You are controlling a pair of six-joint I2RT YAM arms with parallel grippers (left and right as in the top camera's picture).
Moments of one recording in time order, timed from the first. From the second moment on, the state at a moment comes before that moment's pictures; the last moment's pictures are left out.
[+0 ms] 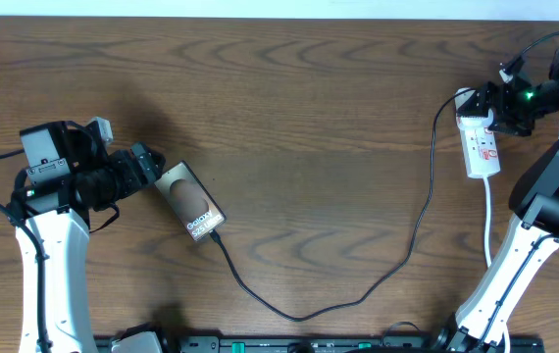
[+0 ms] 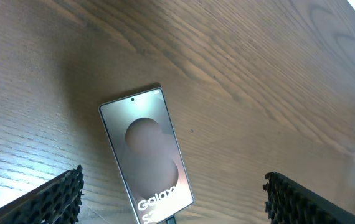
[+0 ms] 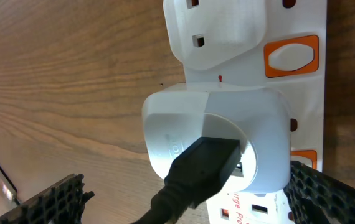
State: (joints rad) left arm 0.33 1.27 0.98 -0.78 0.47 -0.22; right arm -0.43 2.51 2.31 -1.43 -0.53 -0.28
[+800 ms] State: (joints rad) left arm 0.33 1.27 0.98 -0.78 0.47 -0.22; right arm -0.42 2.51 2.31 -1.41 -0.52 -0.28
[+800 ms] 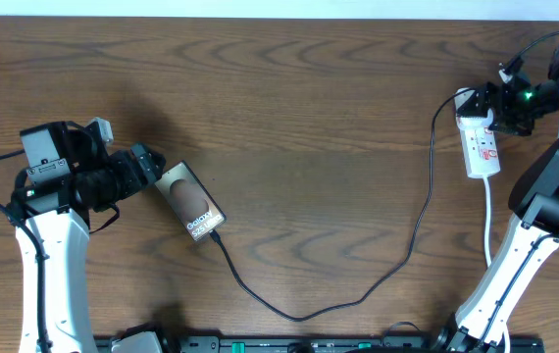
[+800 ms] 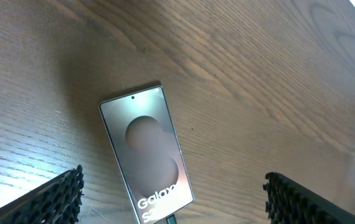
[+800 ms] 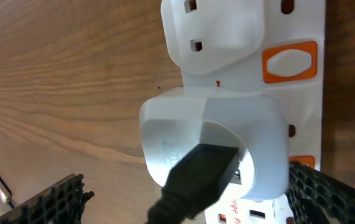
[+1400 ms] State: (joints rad) left arm 0.33 1.27 0.98 -0.78 0.47 -0.22; right arm -0.40 2.51 2.31 -1.40 -0.48 -0.28
